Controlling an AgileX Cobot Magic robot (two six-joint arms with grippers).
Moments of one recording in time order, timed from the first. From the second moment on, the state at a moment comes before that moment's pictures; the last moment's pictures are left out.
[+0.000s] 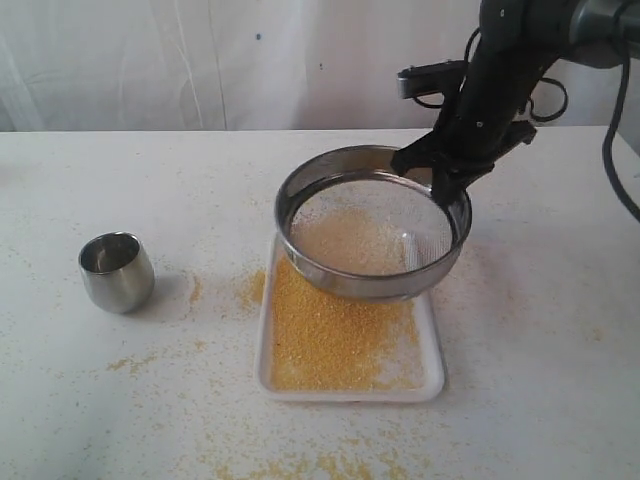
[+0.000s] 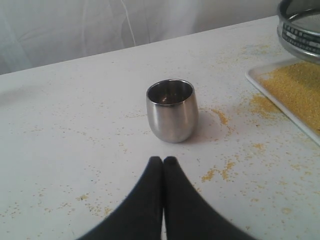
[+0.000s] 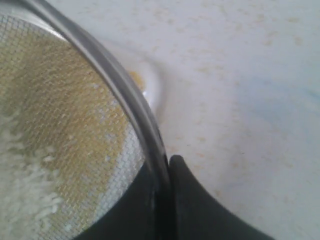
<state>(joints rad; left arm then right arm) -0.10 0.00 0.02 -0.06 0.27 0.15 0.26 2.09 -1.81 0.11 1.14 -0.23</state>
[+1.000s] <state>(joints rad) -0.10 0.00 0.02 -0.06 0.27 0.15 0.29 2.09 -1.81 0.03 1.19 -0.19</state>
